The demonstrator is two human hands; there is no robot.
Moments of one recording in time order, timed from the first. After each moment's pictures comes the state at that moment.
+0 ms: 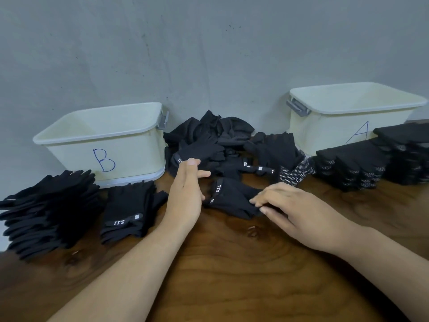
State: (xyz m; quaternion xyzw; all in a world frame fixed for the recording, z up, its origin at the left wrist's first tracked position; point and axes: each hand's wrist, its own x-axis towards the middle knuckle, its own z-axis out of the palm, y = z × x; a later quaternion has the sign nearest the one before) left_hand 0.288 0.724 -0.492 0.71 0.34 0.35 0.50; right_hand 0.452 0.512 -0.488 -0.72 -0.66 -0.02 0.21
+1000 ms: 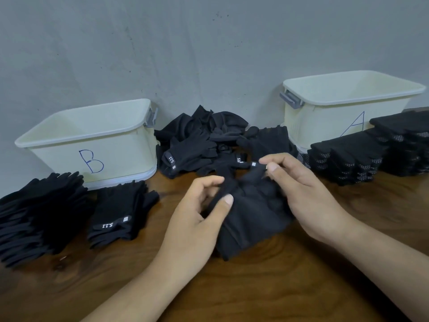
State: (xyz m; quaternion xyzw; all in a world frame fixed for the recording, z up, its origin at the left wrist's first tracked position) left_hand 0.252 0.649 -0.477 0.77 0.21 0.29 0.53; right_hand 0.435 0.521 -0.472 -0.62 -0.37 0.22 0.65
